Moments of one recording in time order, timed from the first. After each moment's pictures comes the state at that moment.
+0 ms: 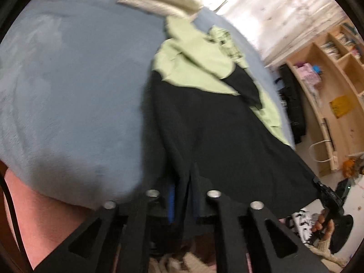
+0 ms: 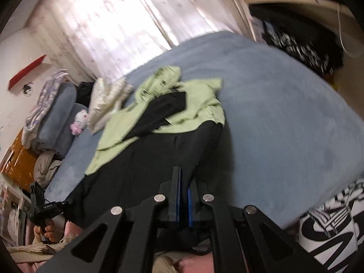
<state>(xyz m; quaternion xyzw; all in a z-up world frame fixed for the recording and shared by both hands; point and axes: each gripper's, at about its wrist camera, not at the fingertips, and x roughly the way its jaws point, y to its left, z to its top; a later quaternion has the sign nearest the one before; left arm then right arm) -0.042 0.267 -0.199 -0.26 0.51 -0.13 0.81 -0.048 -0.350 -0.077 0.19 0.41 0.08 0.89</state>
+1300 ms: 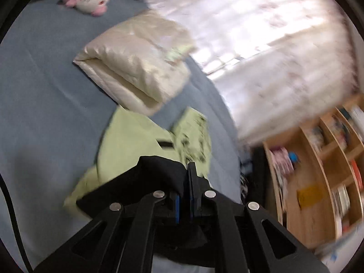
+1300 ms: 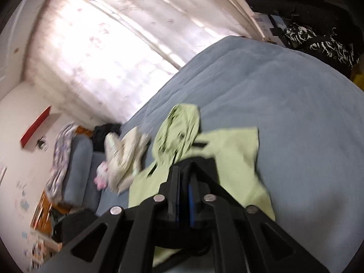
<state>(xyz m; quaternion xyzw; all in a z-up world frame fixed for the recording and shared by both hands) 0.228 0.263 -0.082 -0.45 0.36 -0.11 0.81 0.197 -0.375 -0.023 0.32 0.36 0.09 0.87</state>
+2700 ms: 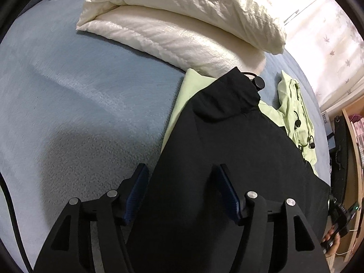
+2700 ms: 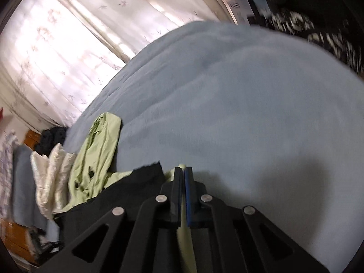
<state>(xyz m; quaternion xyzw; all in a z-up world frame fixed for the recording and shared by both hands) 0.337 0.233 -0.245 -0.28 0.50 0.02 0.82 0.378 -0.426 -0.155 0.24 0.38 -0.01 0.89</state>
